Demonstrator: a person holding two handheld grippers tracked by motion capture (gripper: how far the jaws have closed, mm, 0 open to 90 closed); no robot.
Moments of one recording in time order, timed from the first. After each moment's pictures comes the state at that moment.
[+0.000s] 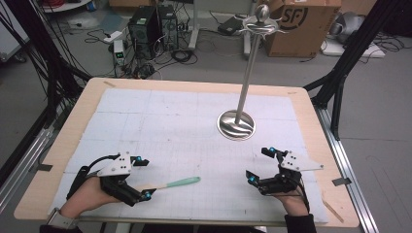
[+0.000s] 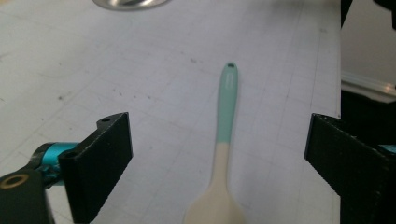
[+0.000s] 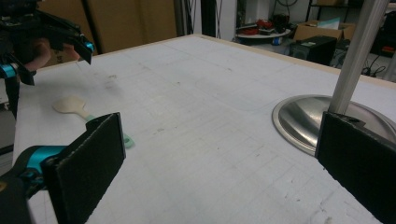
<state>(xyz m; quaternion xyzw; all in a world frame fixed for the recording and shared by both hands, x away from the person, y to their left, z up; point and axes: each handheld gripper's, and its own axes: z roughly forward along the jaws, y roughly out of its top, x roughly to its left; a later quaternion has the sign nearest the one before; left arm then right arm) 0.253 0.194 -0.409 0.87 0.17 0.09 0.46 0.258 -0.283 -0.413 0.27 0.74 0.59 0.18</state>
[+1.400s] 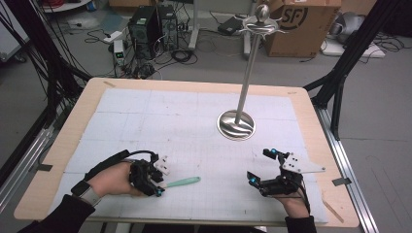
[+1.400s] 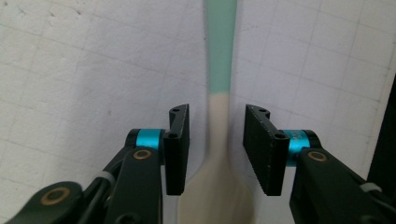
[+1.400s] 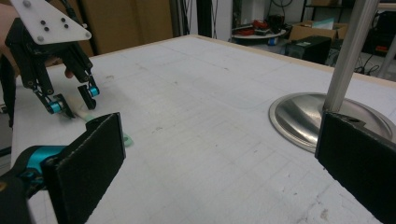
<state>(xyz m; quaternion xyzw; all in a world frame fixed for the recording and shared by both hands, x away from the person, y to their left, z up) 0.284 0.125 -0.411 0.98 0.13 0.01 0.18 0.253 -0.285 -0.414 0.28 0.73 0.59 0.18</state>
